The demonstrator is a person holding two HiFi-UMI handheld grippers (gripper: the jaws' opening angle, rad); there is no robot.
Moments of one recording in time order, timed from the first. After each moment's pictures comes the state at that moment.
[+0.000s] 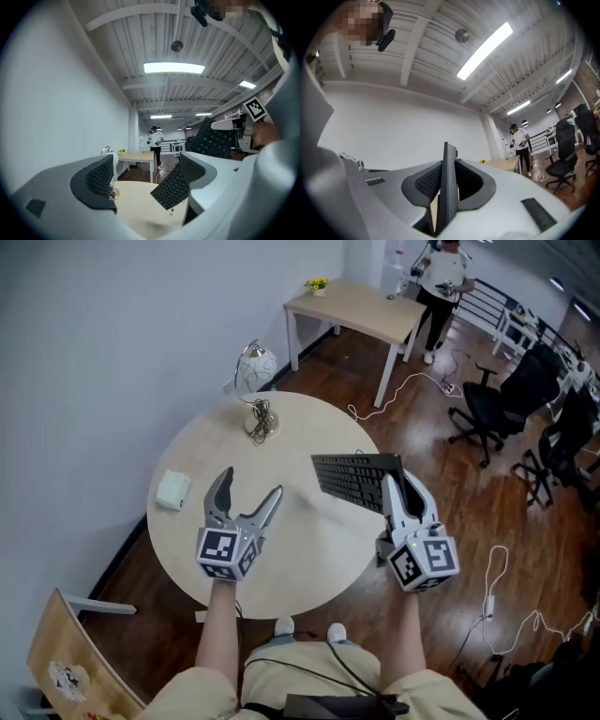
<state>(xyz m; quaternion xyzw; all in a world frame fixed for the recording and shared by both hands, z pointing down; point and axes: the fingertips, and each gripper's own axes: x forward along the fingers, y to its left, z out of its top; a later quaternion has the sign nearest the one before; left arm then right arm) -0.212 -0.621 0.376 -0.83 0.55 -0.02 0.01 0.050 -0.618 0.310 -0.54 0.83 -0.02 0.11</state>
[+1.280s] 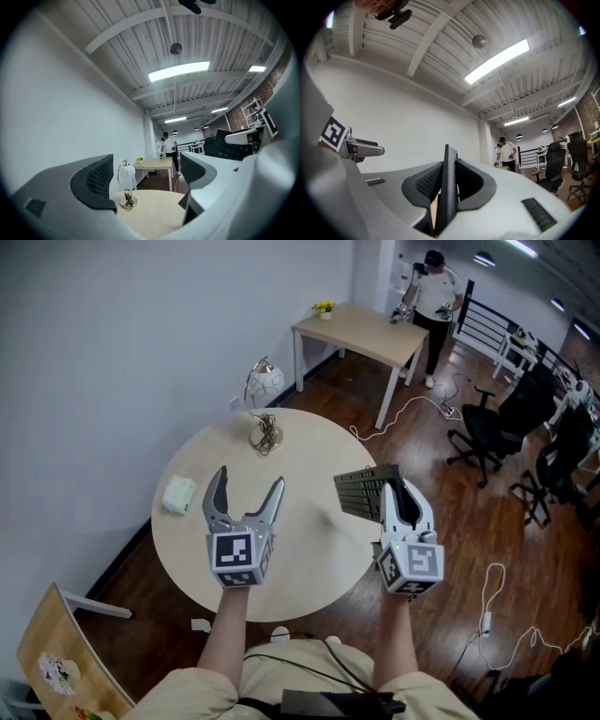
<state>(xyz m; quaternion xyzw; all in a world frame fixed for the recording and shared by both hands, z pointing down) -0.215 -0.585 0.302 -0.76 0.64 -0.01 0.08 0.053 -0.594 0.295 -0.58 0.81 0.05 0.06</state>
